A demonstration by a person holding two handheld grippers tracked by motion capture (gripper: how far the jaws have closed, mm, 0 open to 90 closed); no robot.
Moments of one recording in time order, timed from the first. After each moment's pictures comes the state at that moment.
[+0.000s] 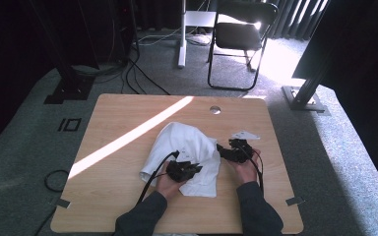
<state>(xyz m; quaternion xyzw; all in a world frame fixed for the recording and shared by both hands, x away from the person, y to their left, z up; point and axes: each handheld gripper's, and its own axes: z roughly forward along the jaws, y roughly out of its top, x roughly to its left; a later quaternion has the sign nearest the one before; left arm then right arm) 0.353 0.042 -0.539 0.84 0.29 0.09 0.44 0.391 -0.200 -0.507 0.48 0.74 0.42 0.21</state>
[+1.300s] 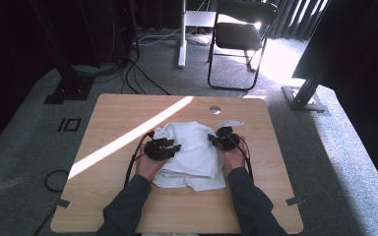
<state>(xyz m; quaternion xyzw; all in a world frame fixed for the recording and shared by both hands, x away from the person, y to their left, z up) 0.398 0.101 -0.515 0.81 0.39 0.16 0.41 0.442 -0.164 -0.509 0.46 0.78 0.39 0.19</state>
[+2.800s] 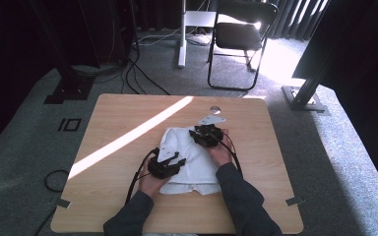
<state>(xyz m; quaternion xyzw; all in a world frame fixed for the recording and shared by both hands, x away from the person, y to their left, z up) 0.347 0.095 -0.522 0.81 0.34 0.19 0.44 0.443 -0.099 -0.489 0.35 0.81 0.42 0.21</state>
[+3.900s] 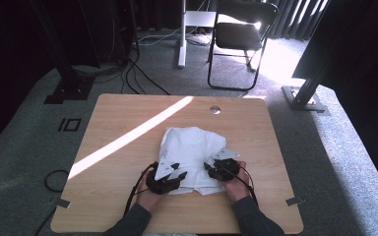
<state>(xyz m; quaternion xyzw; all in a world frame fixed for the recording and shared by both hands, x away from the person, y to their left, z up) 0.304 0.094 -0.530 0.81 0.30 0.20 0.46 0.350 -0.154 -0.538 0.38 0.82 0.37 0.22</state>
